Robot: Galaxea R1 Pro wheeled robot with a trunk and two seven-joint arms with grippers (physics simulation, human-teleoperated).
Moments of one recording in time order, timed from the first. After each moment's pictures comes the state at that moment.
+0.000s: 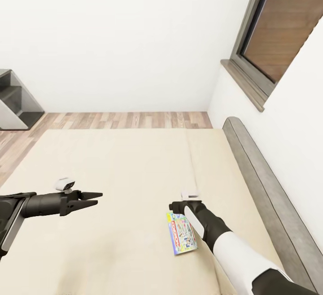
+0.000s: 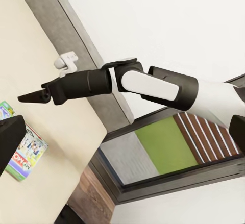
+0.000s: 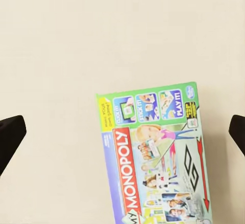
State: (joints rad) left arm -0.48 0.42 0.15 -1.39 0.22 0.90 -1.57; right arm -0.78 0.14 0.37 -0.56 -0.42 0.47 -0.20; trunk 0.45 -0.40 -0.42
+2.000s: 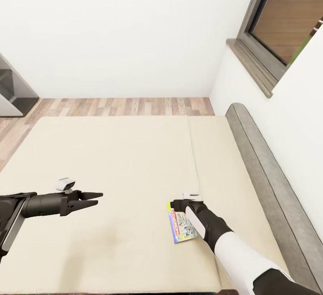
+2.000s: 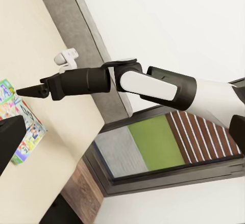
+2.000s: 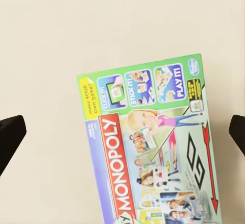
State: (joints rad) left arm -0.48 0.41 0.14 -1.39 0.22 0.90 -1.57; right arm -0.78 0.13 0.37 -0.55 -0.41 0.40 -0.19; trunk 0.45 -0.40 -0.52
